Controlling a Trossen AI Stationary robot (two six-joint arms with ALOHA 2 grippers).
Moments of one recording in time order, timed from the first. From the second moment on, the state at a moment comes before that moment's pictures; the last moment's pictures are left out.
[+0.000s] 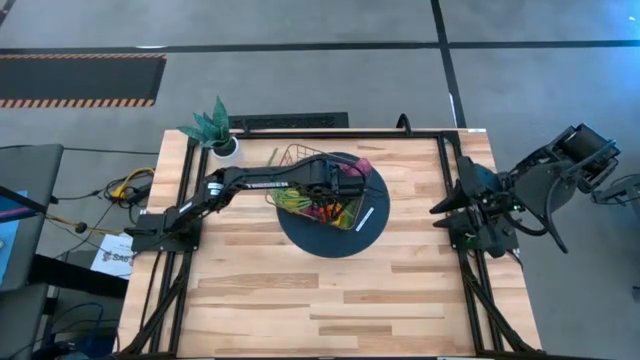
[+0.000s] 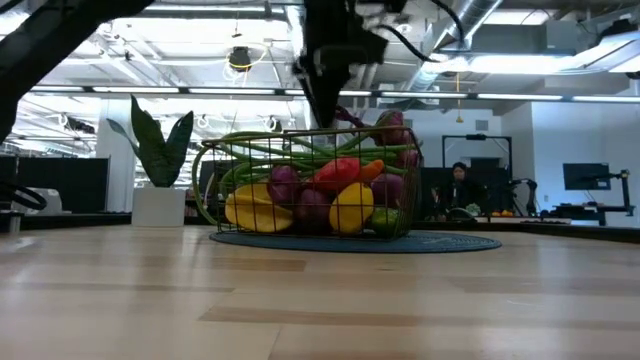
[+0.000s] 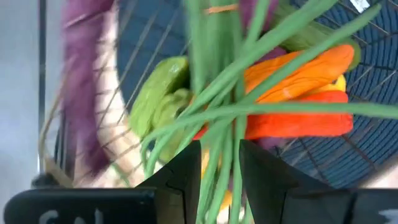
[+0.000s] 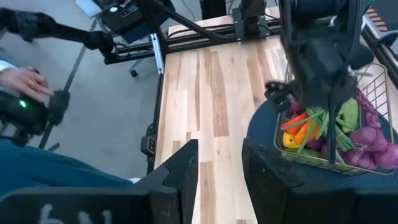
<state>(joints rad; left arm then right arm) 0.03 2.27 2.35 -1.56 -0.37 -0.23 0.66 1.43 2.33 -1.57 0.39 0.59</state>
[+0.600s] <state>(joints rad) -0.08 1.85 2.13 -1.57 -0.53 -0.52 0.66 1.43 2.33 -1.57 0.39 0.55</state>
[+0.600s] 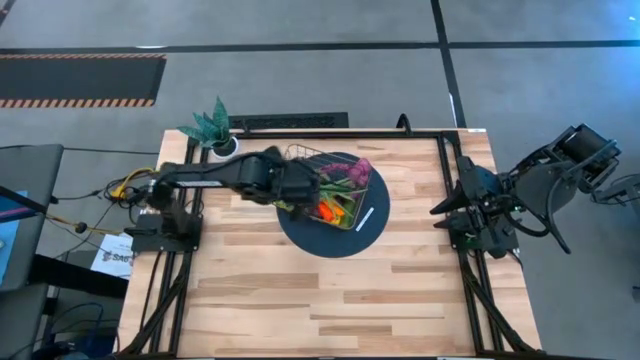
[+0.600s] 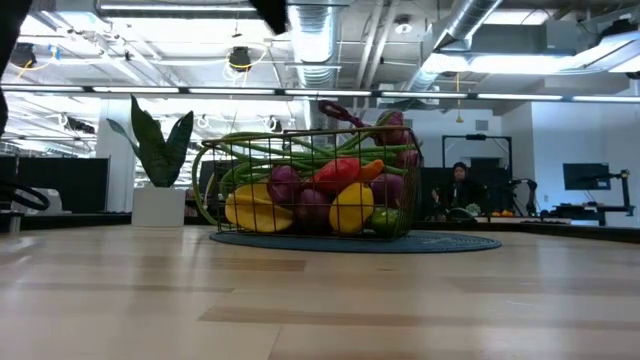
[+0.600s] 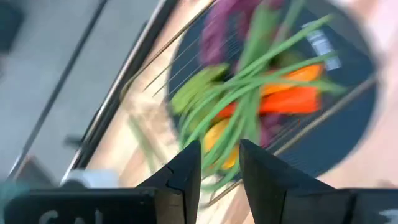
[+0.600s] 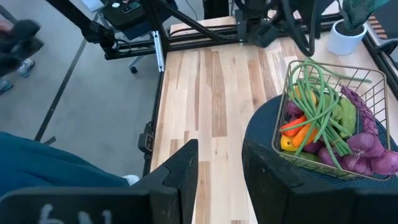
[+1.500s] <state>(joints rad) 0.26 0.99 0.65 -0.66 -0.07 -1.12 0.63 1.43 2.33 -1.57 0.45 0.55</state>
